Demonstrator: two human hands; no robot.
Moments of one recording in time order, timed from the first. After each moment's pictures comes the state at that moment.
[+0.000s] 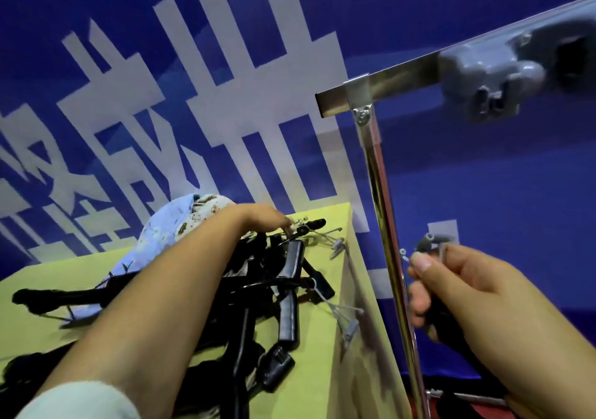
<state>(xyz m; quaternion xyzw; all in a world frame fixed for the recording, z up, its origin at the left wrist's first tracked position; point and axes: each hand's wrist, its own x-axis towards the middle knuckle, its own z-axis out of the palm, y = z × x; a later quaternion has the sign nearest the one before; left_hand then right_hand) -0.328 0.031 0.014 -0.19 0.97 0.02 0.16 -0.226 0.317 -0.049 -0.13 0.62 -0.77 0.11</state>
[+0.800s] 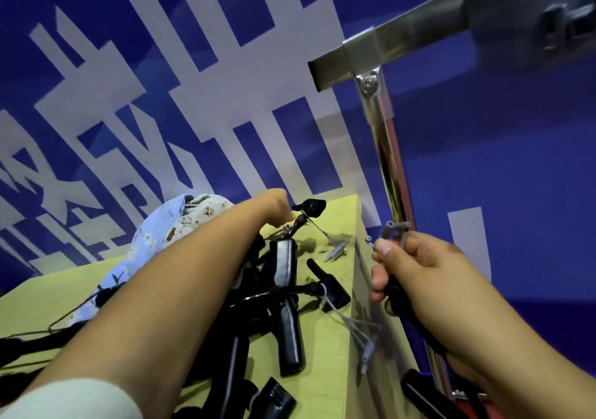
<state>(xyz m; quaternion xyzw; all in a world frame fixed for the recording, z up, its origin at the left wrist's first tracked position) -0.385 0.015 -0.009 -0.19 0.98 -0.09 0.07 -0.274 0.257 -0.071 -0.14 0.60 -0.77 0.13</state>
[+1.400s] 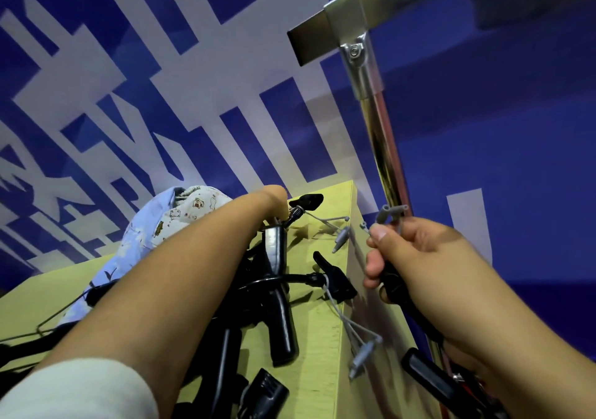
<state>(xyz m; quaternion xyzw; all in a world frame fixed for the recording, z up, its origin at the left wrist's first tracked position) -0.407 0.006 -0.034 -0.19 0.96 -0.18 0.12 -0.280 0.256 -0.078 -0.14 0.58 -0.79 0.14</state>
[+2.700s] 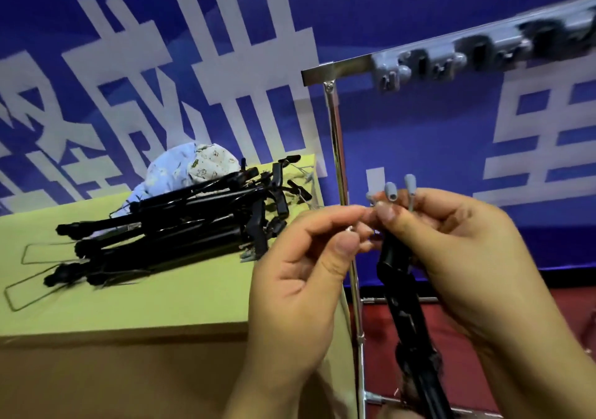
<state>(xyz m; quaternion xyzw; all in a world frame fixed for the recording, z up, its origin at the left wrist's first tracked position) 0.034 0.255 -0.017 0.20 0.64 0.67 -0.32 -0.006 0.377 0.004 -0.18 0.56 -0.81 -0.01</state>
